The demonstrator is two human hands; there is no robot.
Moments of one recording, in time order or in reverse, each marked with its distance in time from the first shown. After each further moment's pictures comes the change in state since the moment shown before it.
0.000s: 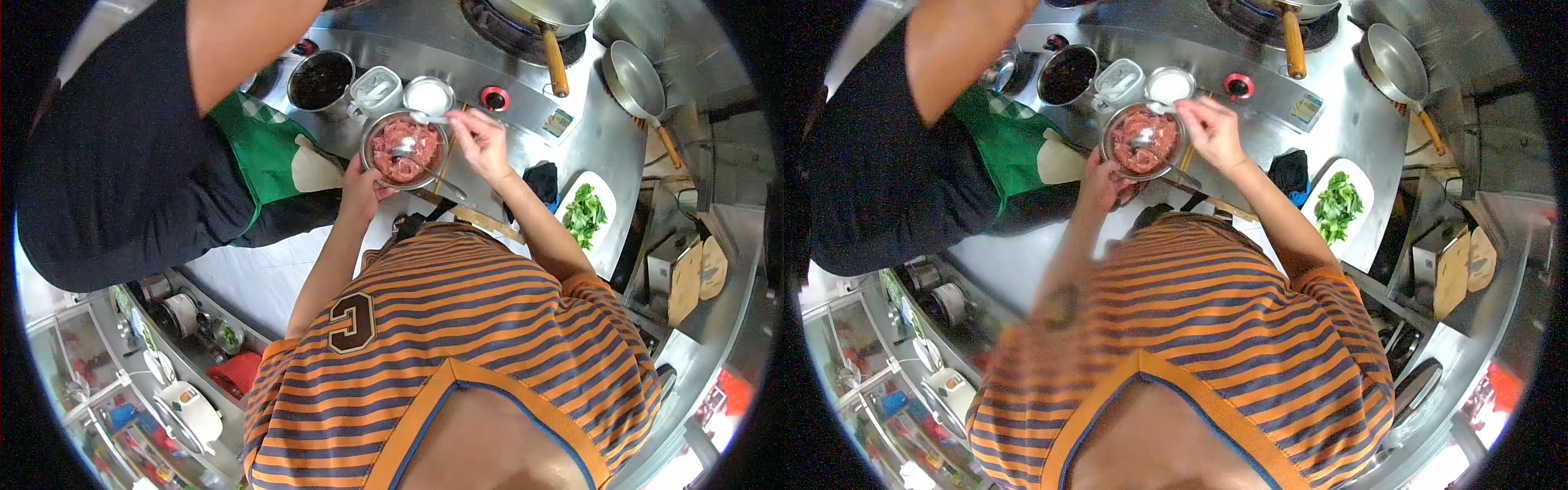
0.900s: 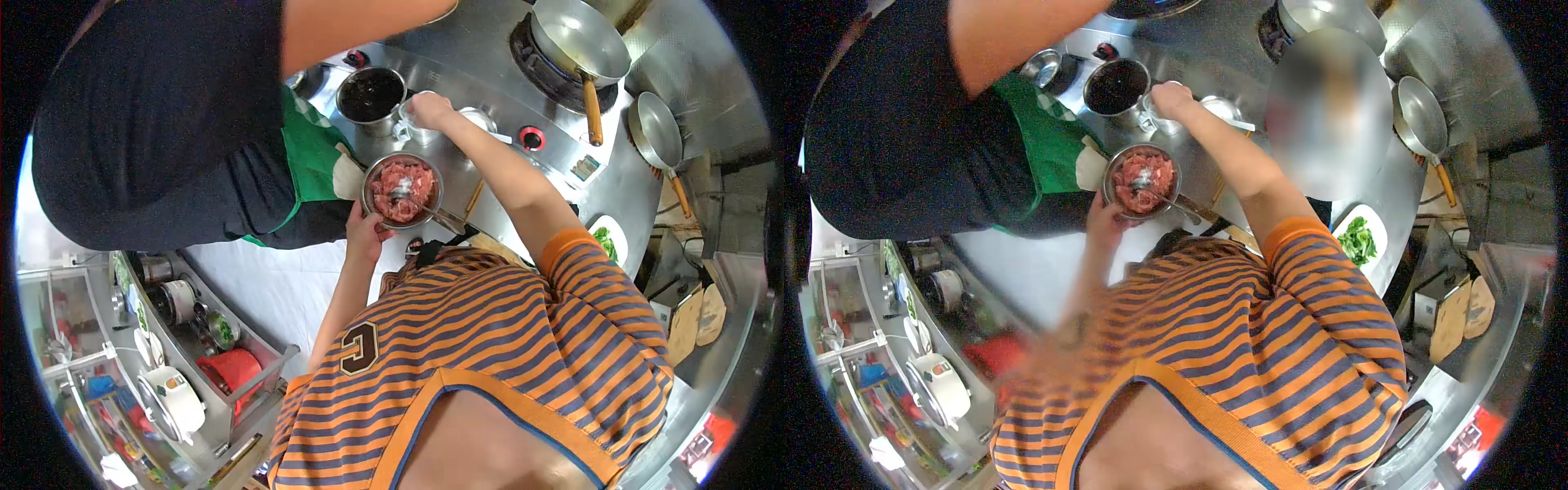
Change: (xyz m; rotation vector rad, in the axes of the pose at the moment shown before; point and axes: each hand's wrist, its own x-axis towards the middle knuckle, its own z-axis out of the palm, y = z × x) left_hand -0.042 0.003 -0.057 -0.154 0.193 0.095; right_hand 0.122 0.047 0.160 -0.780 -0.694 -0.052
